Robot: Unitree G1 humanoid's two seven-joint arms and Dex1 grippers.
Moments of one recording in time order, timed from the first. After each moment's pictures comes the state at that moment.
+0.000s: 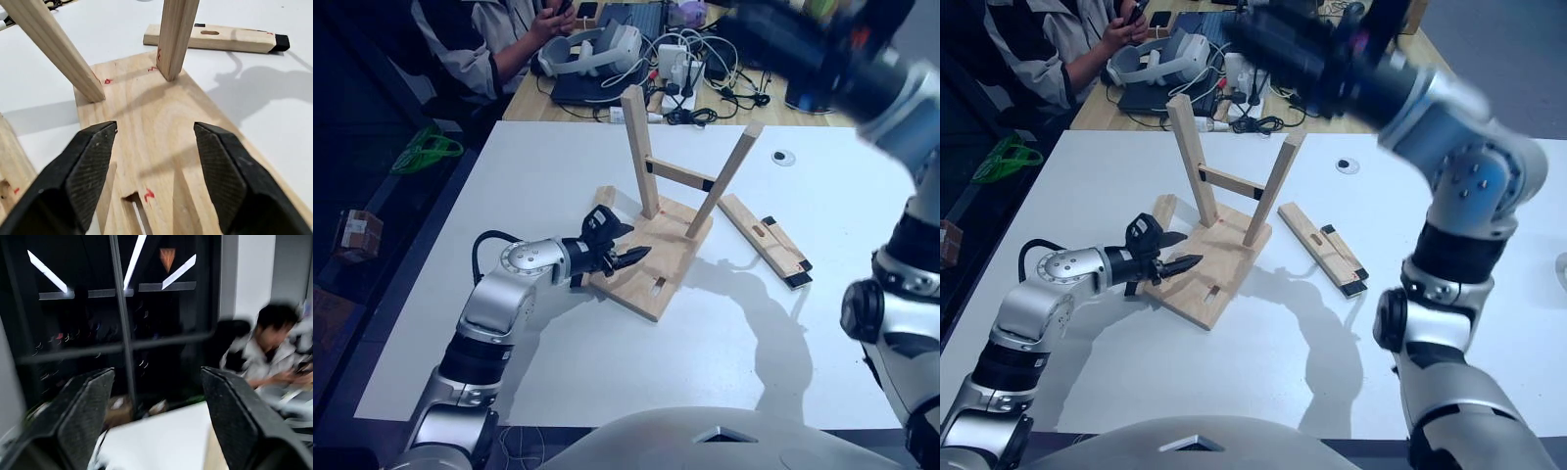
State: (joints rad) left arm -0.18 0.59 -0.22 -0.20 -0.28 0.64 -0.73; right arm -0.97 -0.35 -0.31 -0.05 0.83 0.89 0.62
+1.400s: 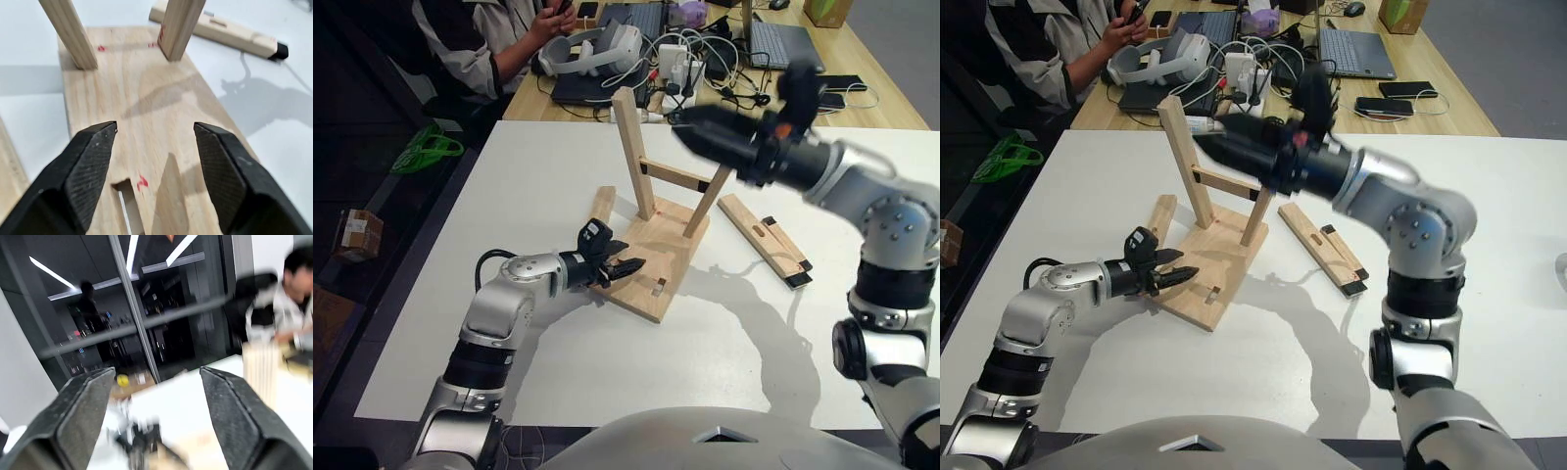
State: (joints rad) left arm -0.15 0.50 -0.08 -0.18 -0.41 0.75 -0.71; right arm -0.52 -0.36 0.00 -0.23 0.87 0.95 0.67
